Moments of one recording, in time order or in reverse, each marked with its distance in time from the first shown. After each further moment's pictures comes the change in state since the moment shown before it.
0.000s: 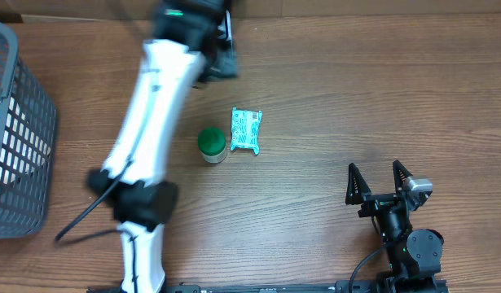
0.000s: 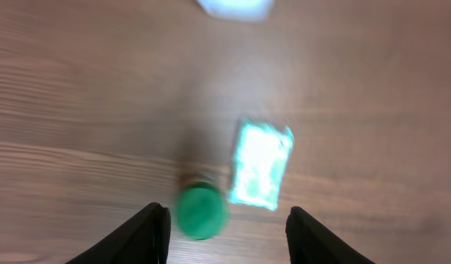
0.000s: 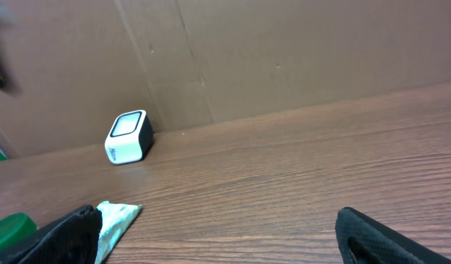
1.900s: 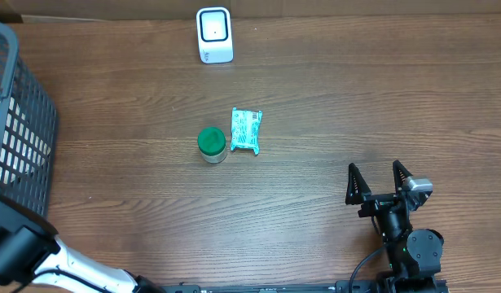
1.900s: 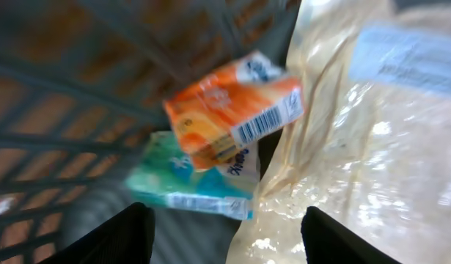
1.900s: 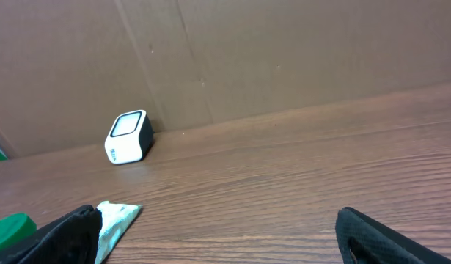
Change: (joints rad) left arm 1.191 -0.066 -0.826 0.899 -0.136 0.516; right arm 0.000 0.000 0.000 0.000 0.000 0.000
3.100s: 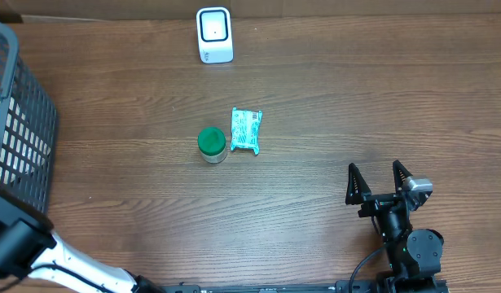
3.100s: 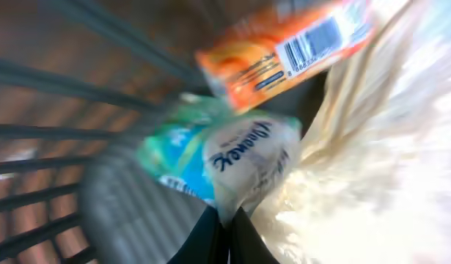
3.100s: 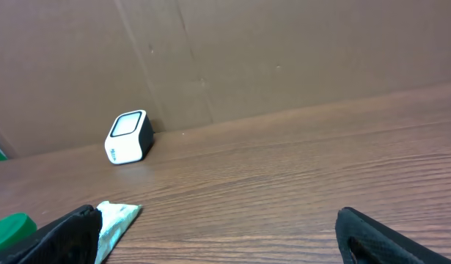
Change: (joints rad) left arm -0.011 0.029 0.056 -0.137 -0.087 -0.085; right arm 0.000 0.000 0.000 0.000 0.000 0.000
